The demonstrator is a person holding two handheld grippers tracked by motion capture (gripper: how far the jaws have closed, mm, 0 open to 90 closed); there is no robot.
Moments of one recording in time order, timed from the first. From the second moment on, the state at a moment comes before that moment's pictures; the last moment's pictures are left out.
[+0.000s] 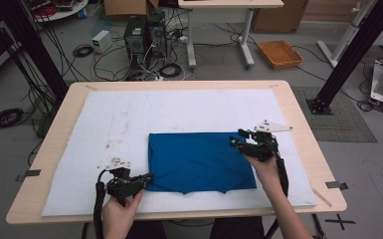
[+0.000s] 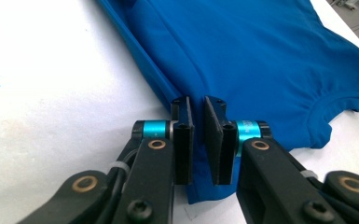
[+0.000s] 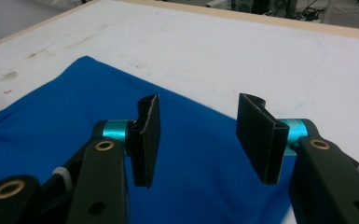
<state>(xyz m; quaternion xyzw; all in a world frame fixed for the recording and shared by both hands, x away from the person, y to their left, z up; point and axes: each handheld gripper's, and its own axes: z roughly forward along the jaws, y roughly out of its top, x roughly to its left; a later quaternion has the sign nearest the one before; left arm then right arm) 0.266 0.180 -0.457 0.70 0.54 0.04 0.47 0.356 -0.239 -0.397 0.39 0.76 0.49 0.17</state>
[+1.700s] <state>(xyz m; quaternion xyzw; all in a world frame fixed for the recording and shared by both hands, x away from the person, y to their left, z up) 0.268 0.185 -0.459 0.70 0.53 0.03 0.47 0.457 0.045 -0.438 0.33 0.87 0.35 0.09</state>
